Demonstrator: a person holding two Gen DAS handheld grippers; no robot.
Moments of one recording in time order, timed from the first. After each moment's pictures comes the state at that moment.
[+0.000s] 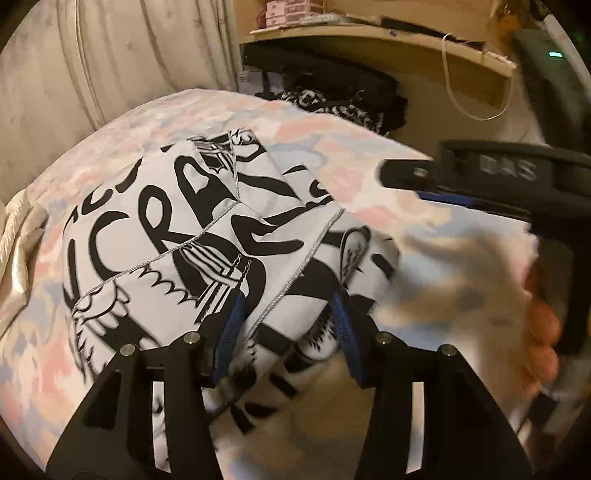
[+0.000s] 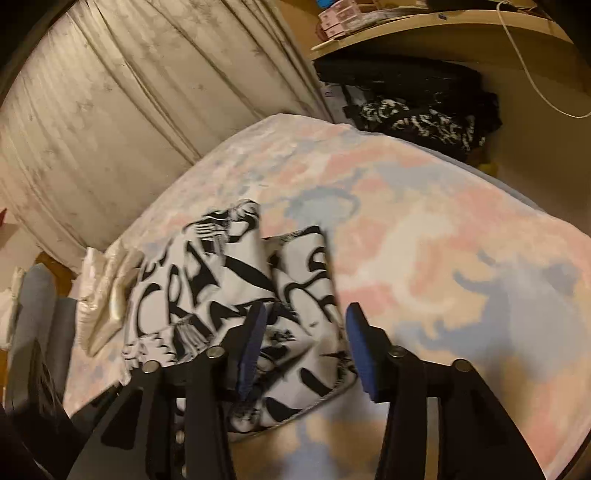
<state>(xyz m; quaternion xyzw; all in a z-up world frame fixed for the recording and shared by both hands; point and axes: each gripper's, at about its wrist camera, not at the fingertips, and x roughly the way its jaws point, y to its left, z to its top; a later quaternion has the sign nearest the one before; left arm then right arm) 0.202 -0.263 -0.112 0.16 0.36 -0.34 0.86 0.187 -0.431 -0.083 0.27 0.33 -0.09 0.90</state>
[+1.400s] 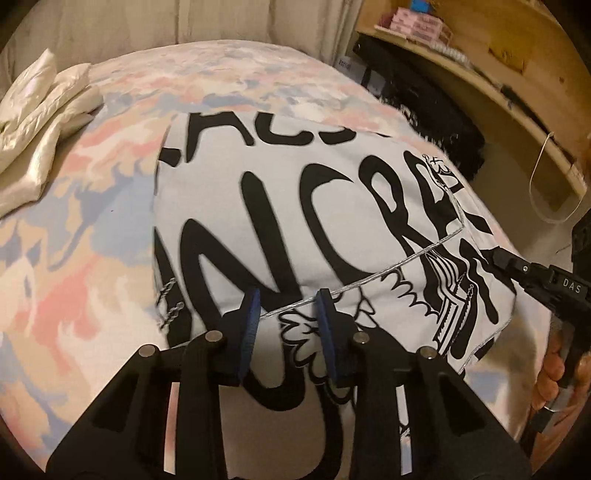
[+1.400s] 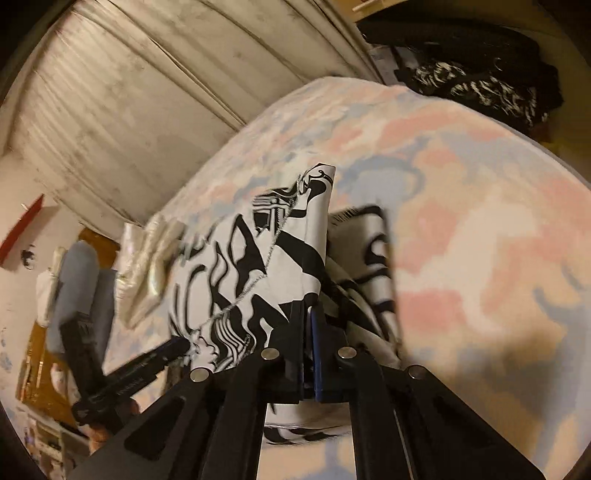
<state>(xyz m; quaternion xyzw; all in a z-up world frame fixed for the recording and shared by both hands) 0.319 -0.172 -0.143 0.01 0.45 -0.23 0.86 0.208 -0.449 -0.080 0.29 0.37 0.02 0.88</state>
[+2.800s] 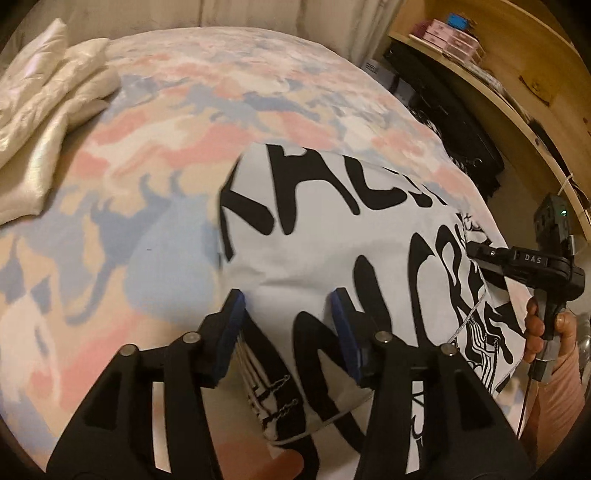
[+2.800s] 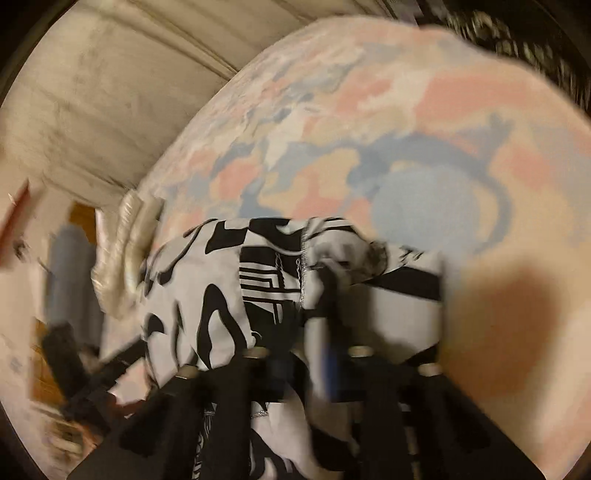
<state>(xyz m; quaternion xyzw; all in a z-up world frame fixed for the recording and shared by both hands) 0.412 -0.119 -0.145 -0.03 0.48 -0.23 0.85 0.371 -0.464 -0.119 0.28 0.47 0.06 0.83</state>
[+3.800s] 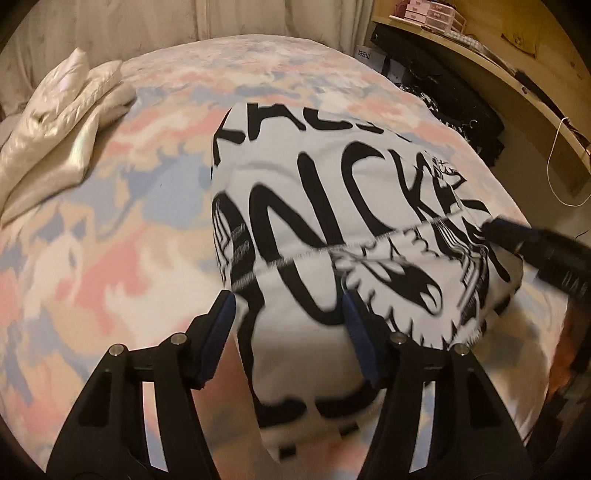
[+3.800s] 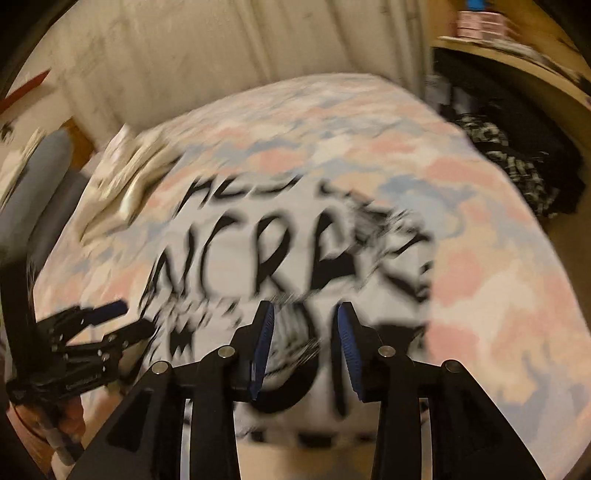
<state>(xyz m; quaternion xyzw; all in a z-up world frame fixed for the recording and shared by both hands) 0.279 -0.134 -0.132 0.03 0.46 -0.18 0.87 0.224 -0.336 -0.045 0.07 0.43 0.02 0.90</state>
